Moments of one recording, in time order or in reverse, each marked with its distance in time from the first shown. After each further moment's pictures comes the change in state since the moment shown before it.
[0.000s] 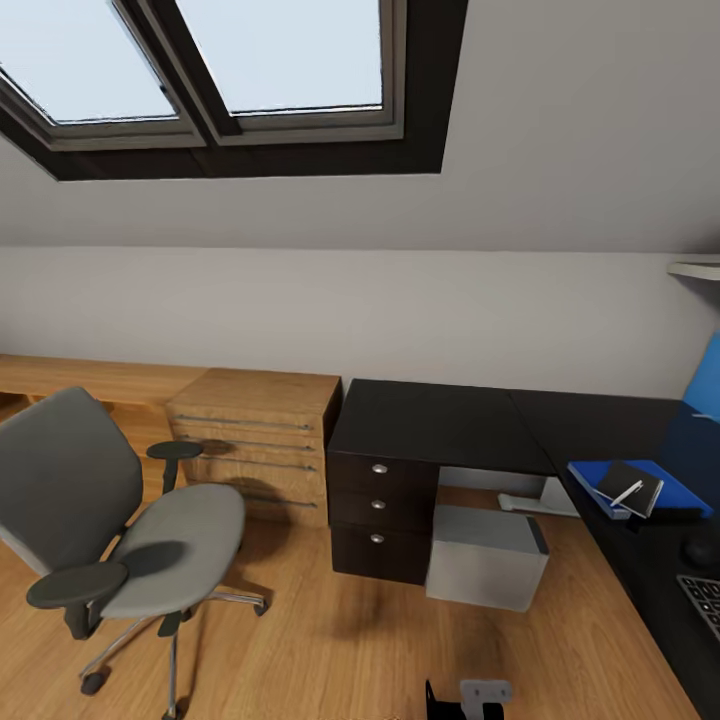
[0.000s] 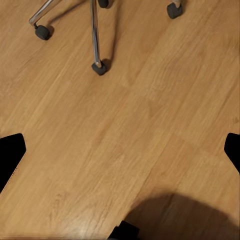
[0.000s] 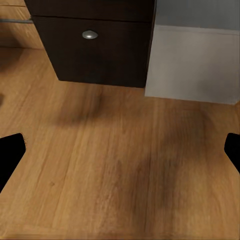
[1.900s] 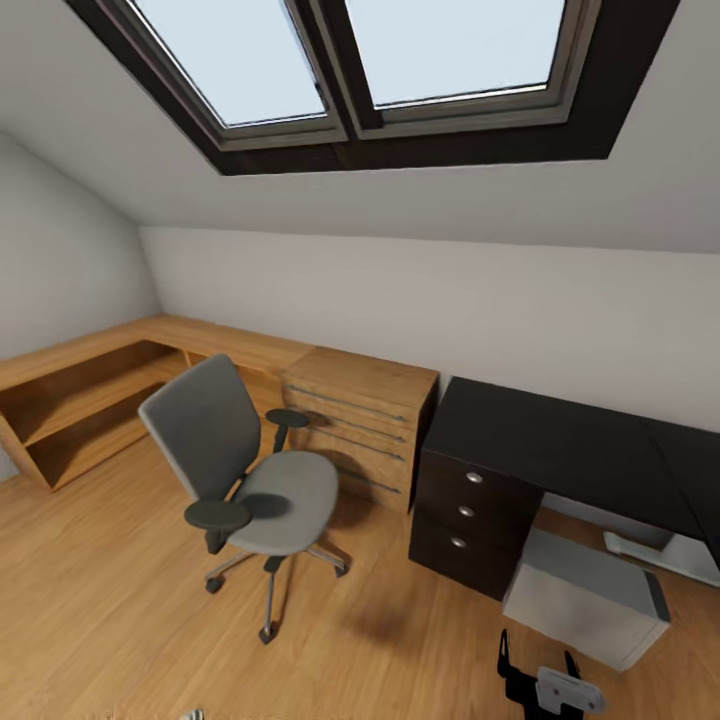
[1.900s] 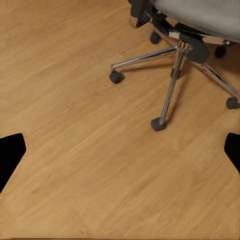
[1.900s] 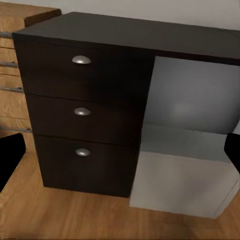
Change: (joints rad) left arm 0.001 0.055 0.041 0.187 0.120 -0.380 -0.406; right arm 0.000 -0.105 0.012 0.029 0.009 -0.516 -0.320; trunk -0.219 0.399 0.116
